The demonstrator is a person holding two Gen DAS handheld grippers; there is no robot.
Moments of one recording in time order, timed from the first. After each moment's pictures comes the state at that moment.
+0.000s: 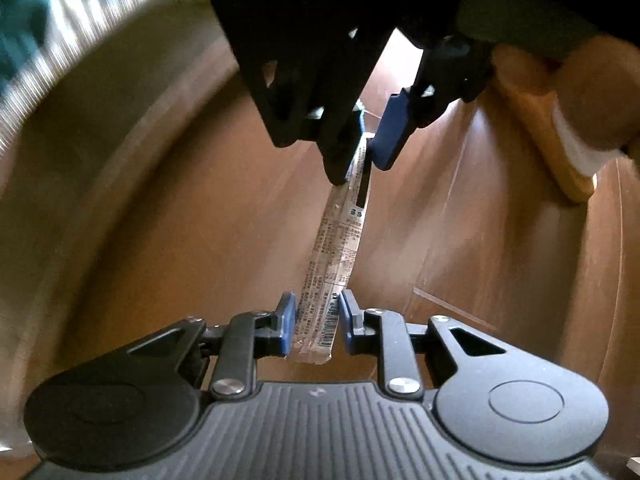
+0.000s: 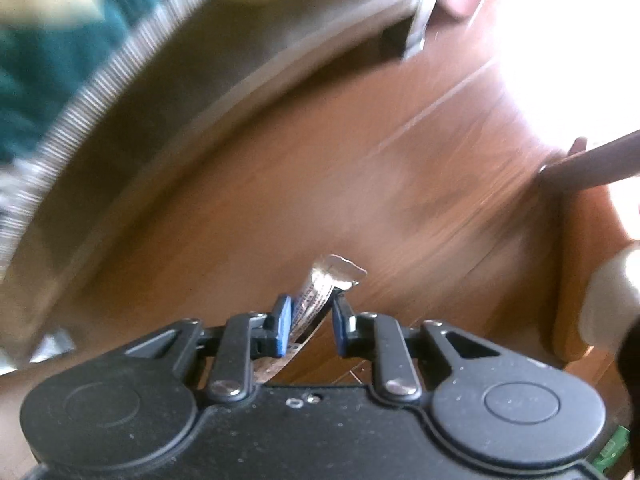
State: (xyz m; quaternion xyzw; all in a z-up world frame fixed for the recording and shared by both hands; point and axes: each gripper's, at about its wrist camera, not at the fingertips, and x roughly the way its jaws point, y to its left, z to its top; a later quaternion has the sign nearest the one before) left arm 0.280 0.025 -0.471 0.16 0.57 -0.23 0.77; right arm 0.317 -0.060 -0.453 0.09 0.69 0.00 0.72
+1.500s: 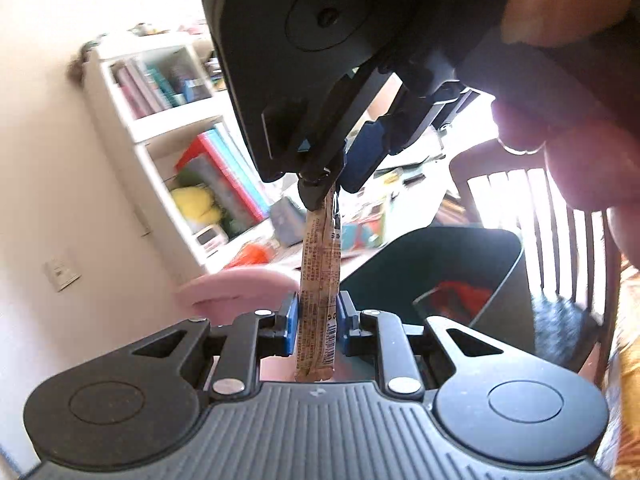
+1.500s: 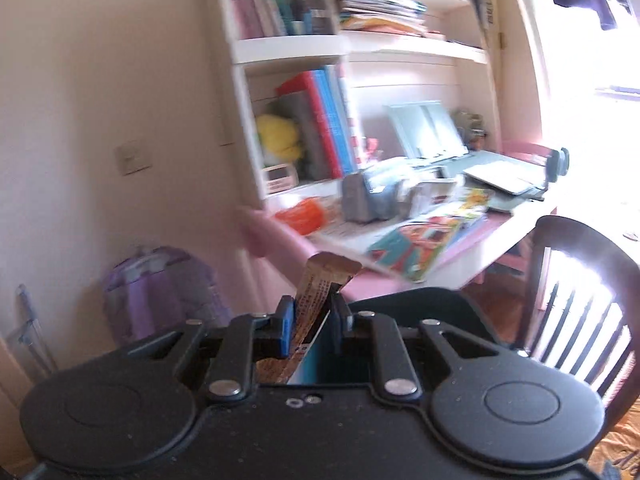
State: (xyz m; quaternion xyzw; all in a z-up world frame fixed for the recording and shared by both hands) left arm 0.244 -0.239 0.169 0.27 0.08 -0.17 0.94; right arm 0.225 -0.366 0.205 0.12 0.19 0.05 0.97
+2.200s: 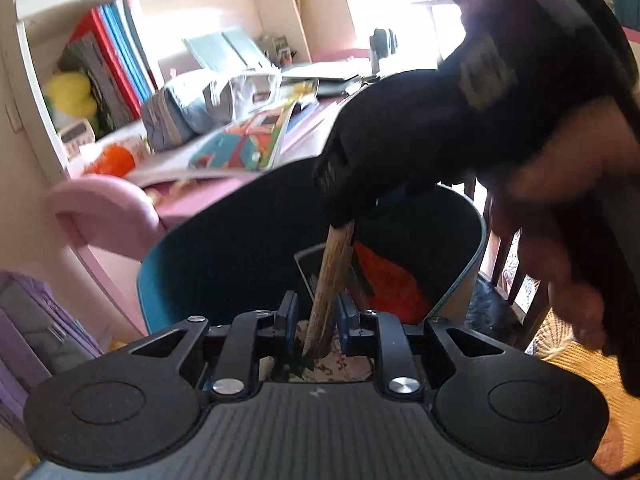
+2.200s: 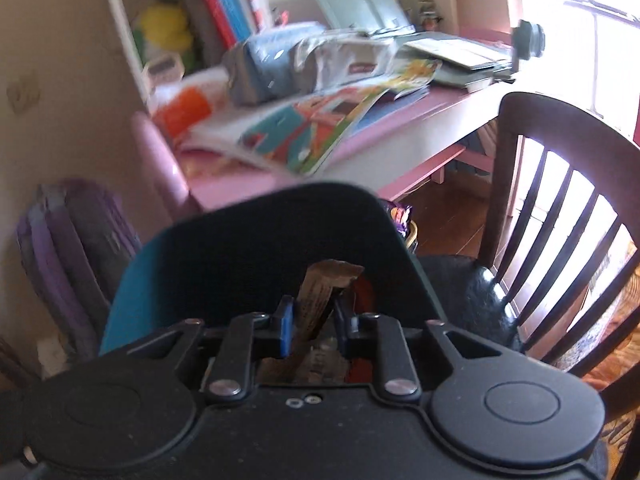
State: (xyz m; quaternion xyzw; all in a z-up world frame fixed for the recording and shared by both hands) left arm 0.329 -0.304 0.110 0.20 0.27 -0.26 0.90; right arm 0.339 -0.439 0.085 0.12 0.35 0.02 0.93
